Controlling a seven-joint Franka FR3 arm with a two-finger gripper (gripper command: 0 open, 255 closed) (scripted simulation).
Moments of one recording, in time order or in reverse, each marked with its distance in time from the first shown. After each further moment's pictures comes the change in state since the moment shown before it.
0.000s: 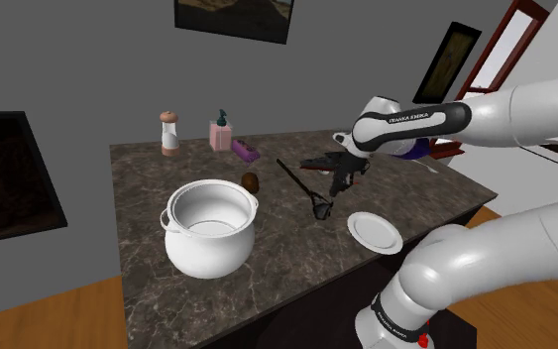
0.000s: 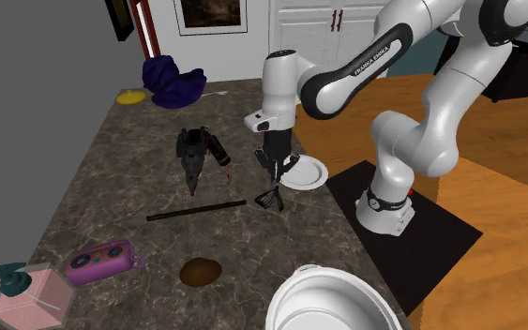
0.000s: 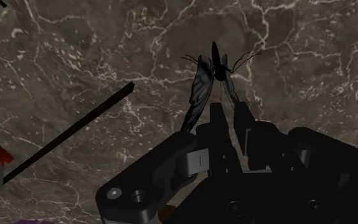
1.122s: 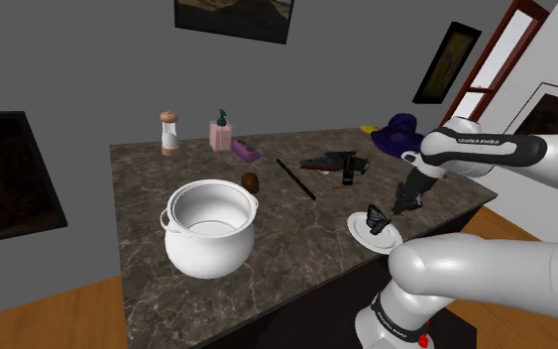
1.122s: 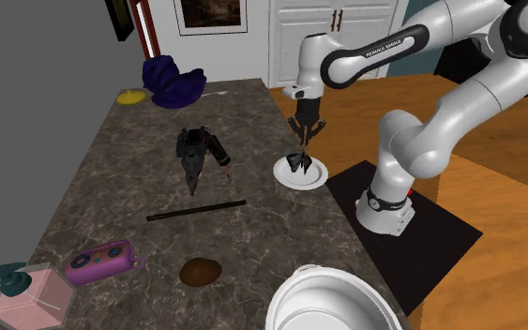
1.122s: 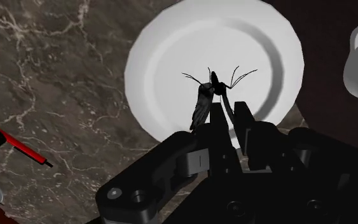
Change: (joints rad) arm -0.366 -0.266 -0.286 -0.085 -0.302 -0.201 -0.386
